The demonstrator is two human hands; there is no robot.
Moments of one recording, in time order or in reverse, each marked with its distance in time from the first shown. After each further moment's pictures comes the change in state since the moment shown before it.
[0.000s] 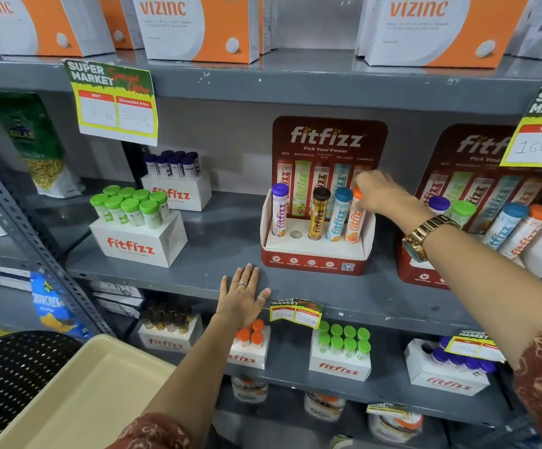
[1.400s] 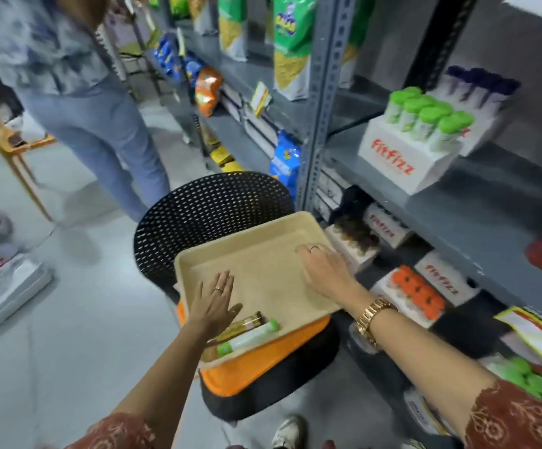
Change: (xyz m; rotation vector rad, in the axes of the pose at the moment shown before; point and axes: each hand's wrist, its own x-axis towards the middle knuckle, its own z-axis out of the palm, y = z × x) left_hand -0.343 -0.242 0.100 -0.102 -0.132 -0.780; right_hand -0.198 -0.362 0.230 0.076 -0.189 -1.132
